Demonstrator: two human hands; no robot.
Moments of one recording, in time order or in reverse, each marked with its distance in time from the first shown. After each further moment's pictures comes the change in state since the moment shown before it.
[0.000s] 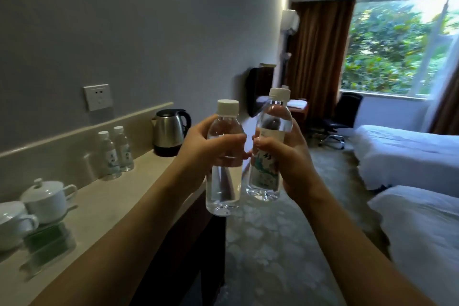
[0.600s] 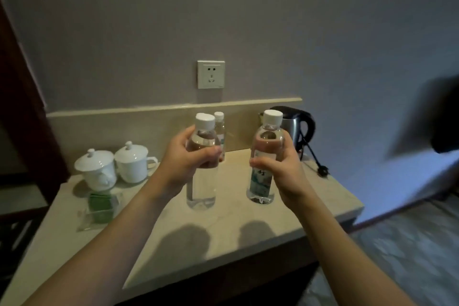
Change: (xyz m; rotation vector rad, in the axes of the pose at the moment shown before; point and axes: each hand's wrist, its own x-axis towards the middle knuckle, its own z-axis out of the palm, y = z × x) left_hand 0.094 -0.138 -0.185 0.248 0.789 -0.002; right_hand 0.236 0.241 0.128 0.190 -0.768 0.210
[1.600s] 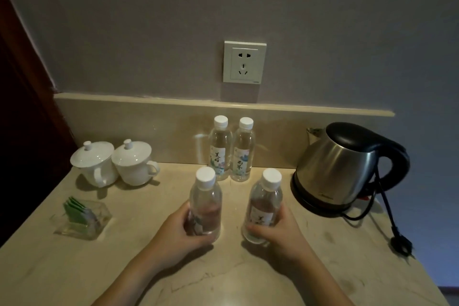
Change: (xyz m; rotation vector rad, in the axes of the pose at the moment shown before) left_hand 0.014 -0.168 -0.019 0.427 0.301 -0.380; right_hand 0.114 0.172 -0.030 0.067 -0.427 0.472
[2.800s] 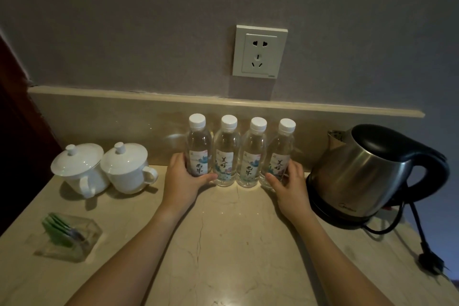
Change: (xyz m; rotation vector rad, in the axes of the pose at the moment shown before) left_hand 0.132 -0.011 -0.020 0.157 0.423 0.117; right_hand 0.109 -0.007 -0.019 -0.462 0.392 -0.181
